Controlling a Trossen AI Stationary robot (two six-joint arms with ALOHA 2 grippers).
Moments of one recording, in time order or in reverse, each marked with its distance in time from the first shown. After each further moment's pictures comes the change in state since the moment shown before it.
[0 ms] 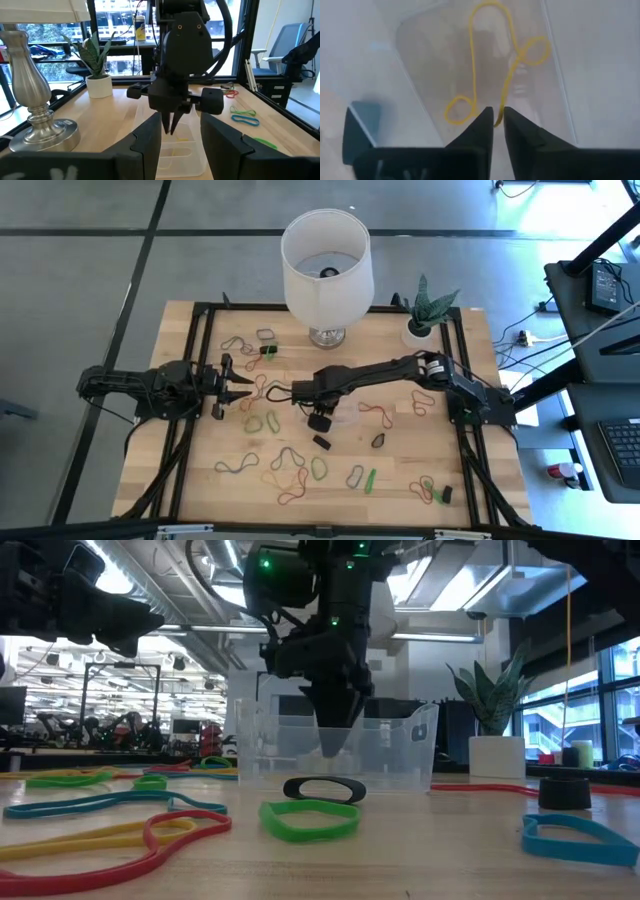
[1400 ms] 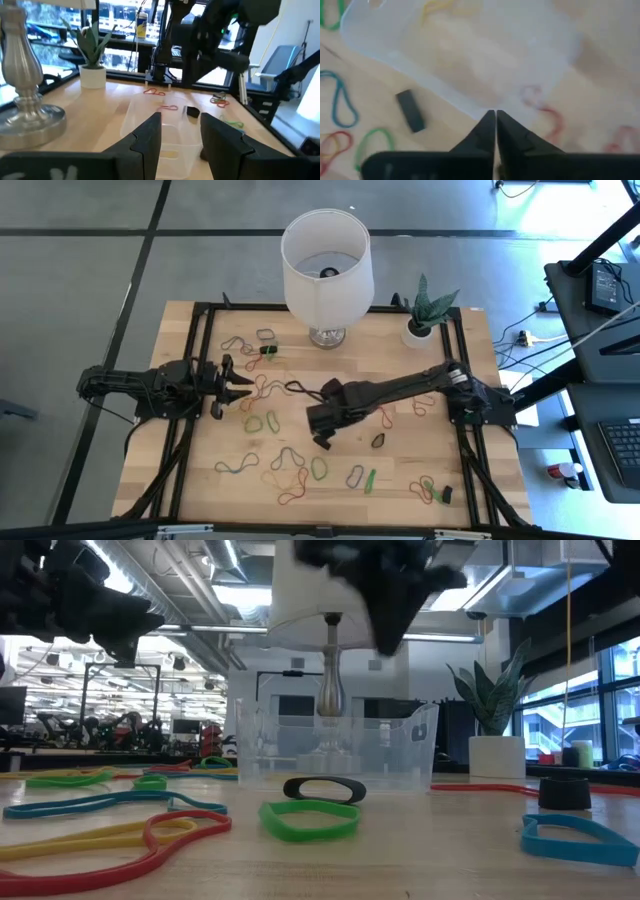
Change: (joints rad) left arm 0.000 0.000 0.000 0.009 0.000 -0.171; right arm 0.203 -0.148 0.143 -0.393 0.204 0.831
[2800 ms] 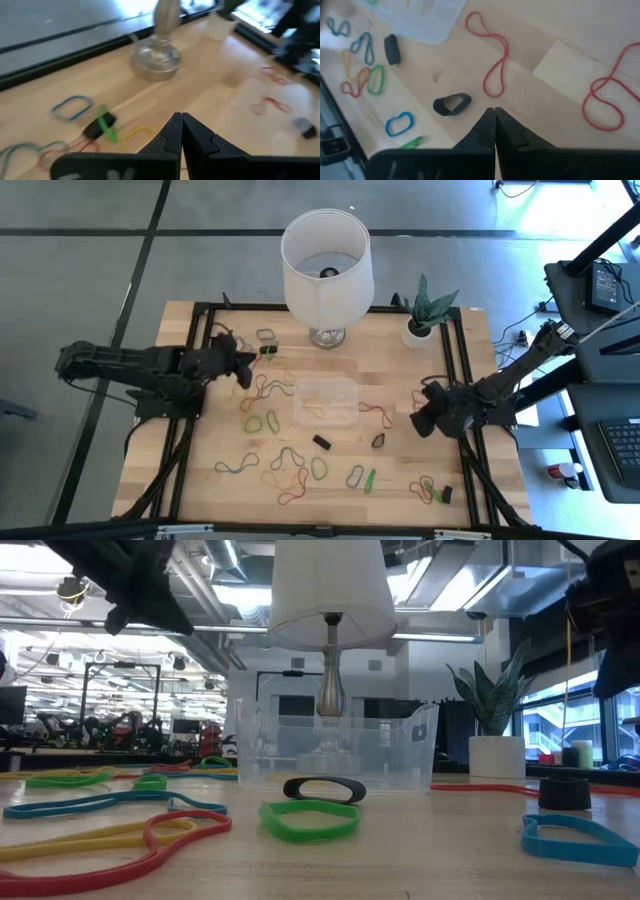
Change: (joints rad) left arm 0.018 0.705 0.621 -0.567 -0.531 -0.522; right arm 0.378 -1.324 -1.530 0.734 0.138 0.370
